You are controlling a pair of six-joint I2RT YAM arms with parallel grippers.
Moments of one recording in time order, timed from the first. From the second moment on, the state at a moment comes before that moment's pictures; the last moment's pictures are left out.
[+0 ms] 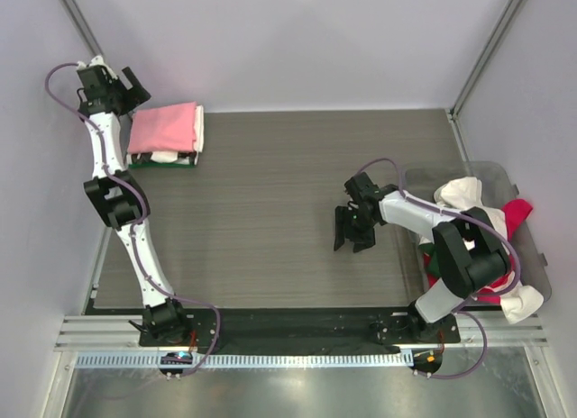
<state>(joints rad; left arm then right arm) 0.34 2.49 2.58 -0.58 0.27 -0.29 0.45 1.59 0.90 -0.64 -0.18 0.48</state>
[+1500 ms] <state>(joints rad) 0.21 0.66 0.81 -0.70 0.07 -0.40 0.73 1.09 0.83 -0.69 -0.04 0.74</state>
